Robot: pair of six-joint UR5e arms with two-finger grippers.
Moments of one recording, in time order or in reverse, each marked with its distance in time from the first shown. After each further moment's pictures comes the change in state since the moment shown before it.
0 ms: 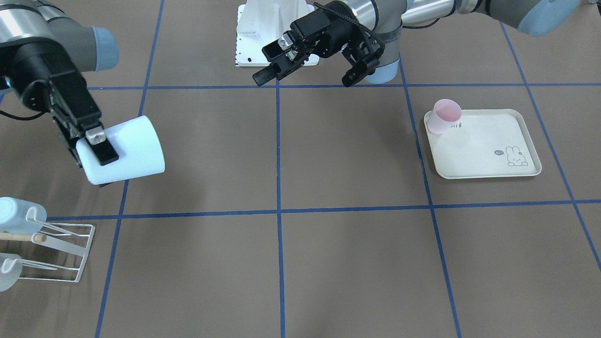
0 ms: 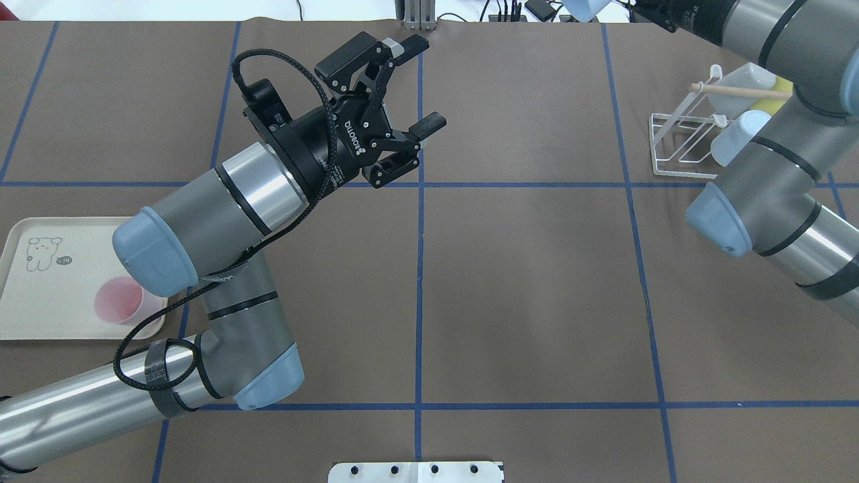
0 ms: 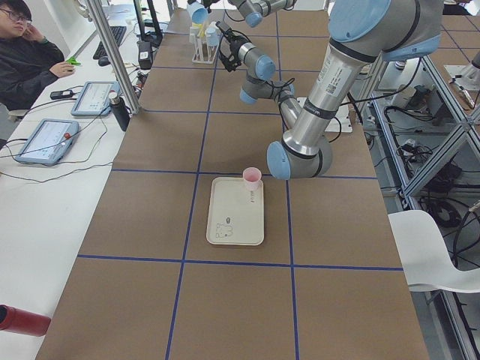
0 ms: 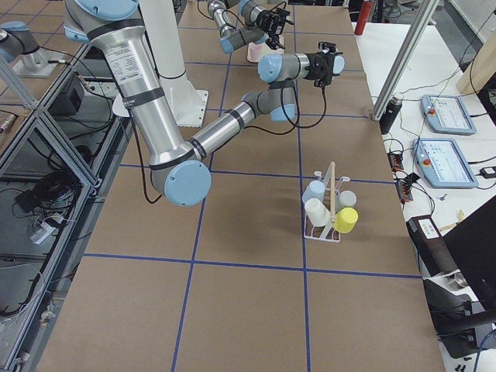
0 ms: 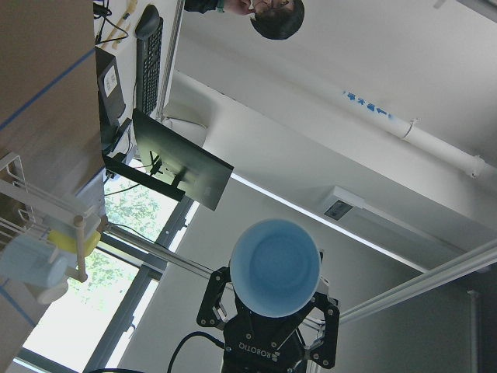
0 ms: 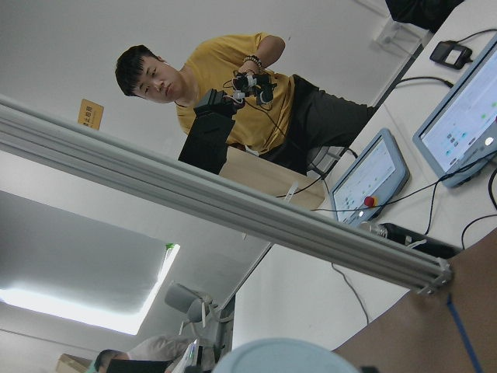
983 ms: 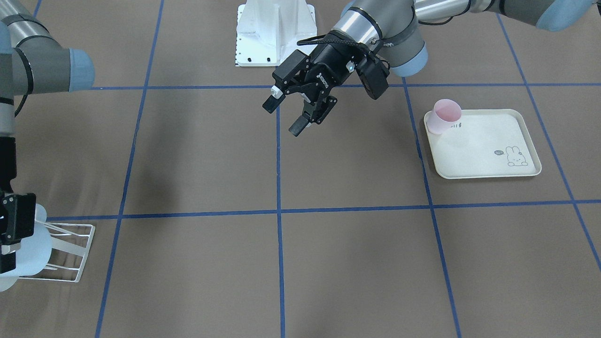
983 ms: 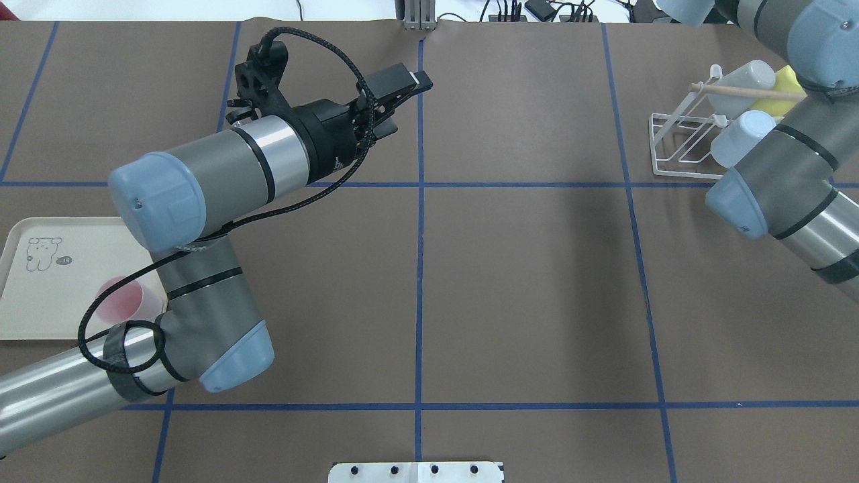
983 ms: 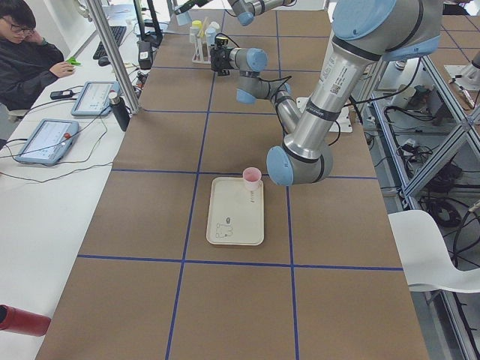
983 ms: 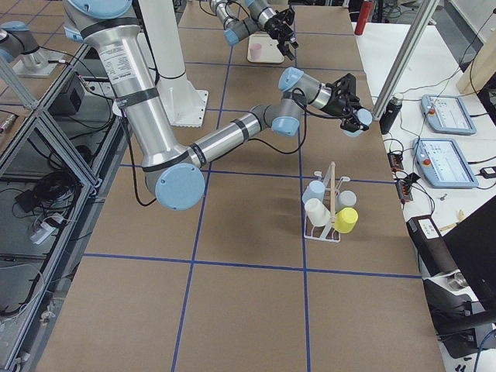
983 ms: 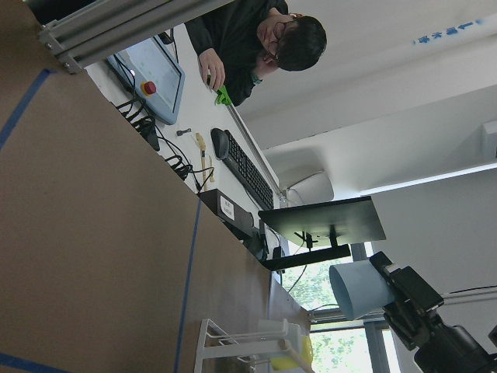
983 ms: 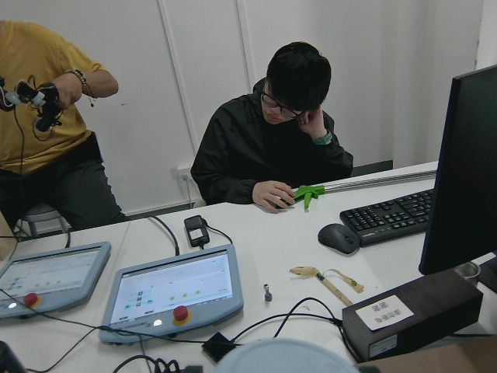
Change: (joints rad) left arm -0.065 0.060 -0.131 0.538 -0.135 0.479; right arm 0.048 -0.017 -0.108 -0.416 -0.267 -0.652
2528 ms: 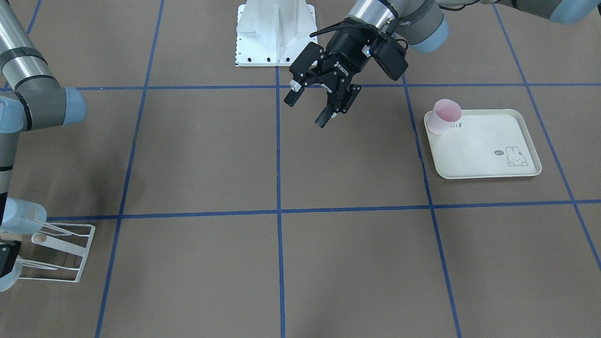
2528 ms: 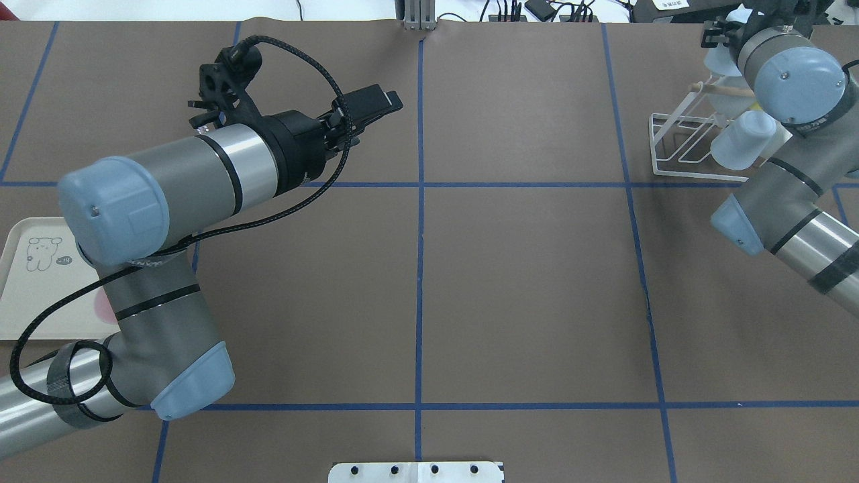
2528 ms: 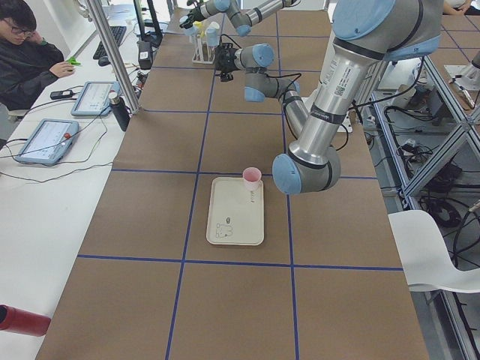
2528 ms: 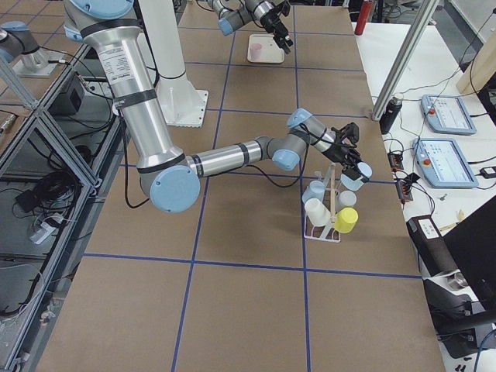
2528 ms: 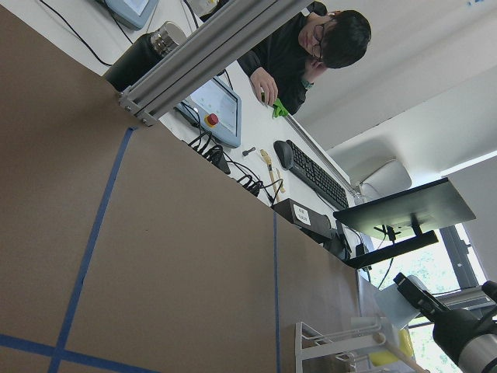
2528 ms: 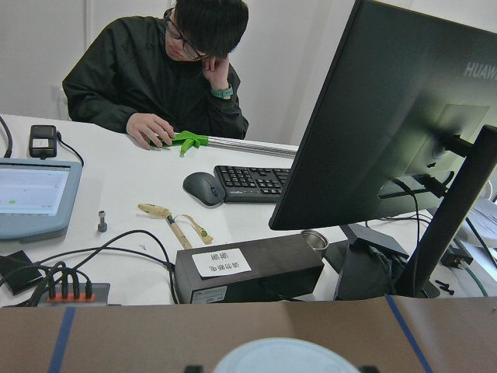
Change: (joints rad) left arm 0.003 0.061 -0.111 0.144 -0.003 0.078; right arm -0.028 -0.042 -0.196 -0.001 -0.082 -0.154
